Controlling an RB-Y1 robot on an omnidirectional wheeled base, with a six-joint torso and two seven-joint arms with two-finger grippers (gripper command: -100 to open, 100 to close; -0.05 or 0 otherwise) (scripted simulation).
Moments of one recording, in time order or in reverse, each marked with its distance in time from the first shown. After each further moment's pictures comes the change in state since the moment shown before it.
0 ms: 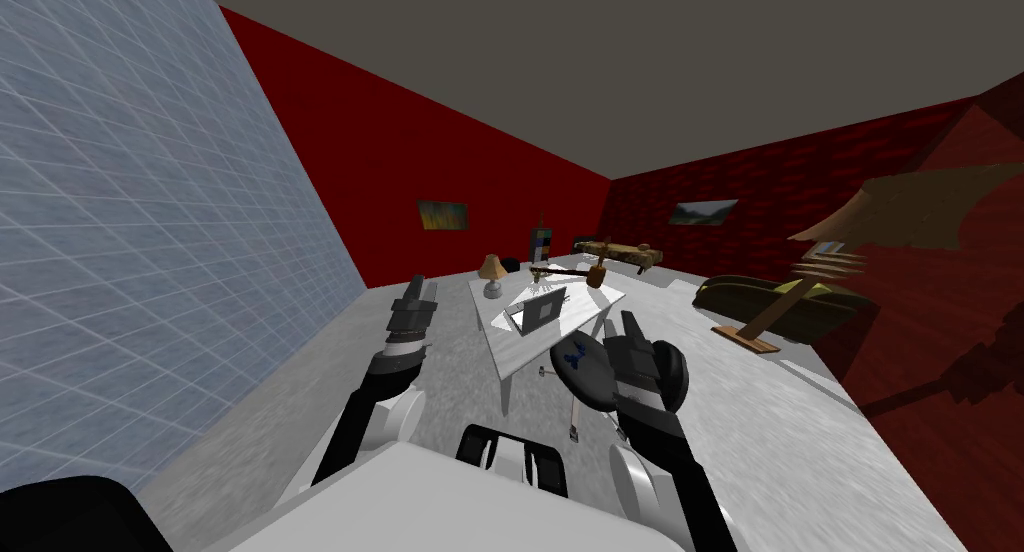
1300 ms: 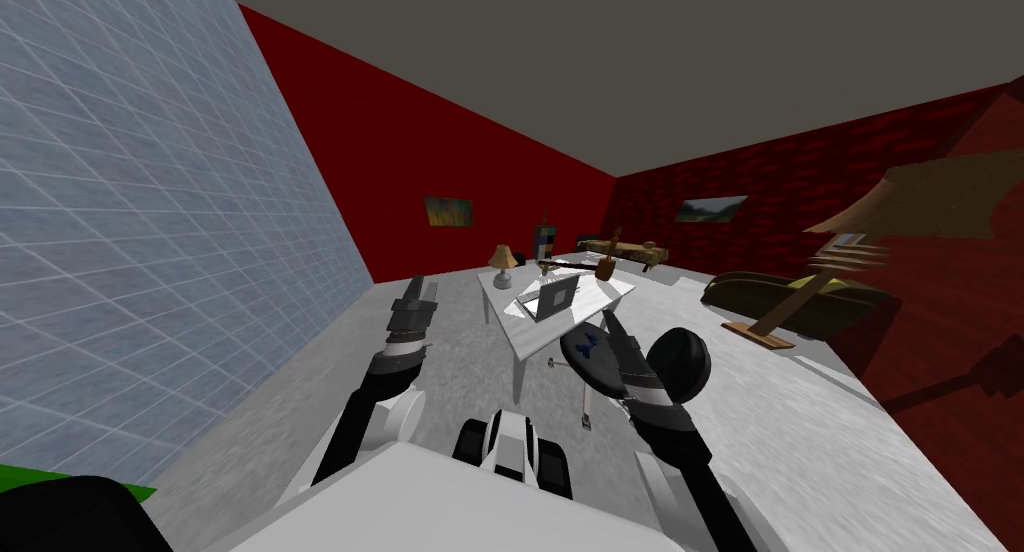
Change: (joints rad) left arm 0.000 0.000 0.000 0.001 0.000 0.000 0.000; right arm -0.043 -0.208 -0.066 0.044 0.202 -0.025 0.161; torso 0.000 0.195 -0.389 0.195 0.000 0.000
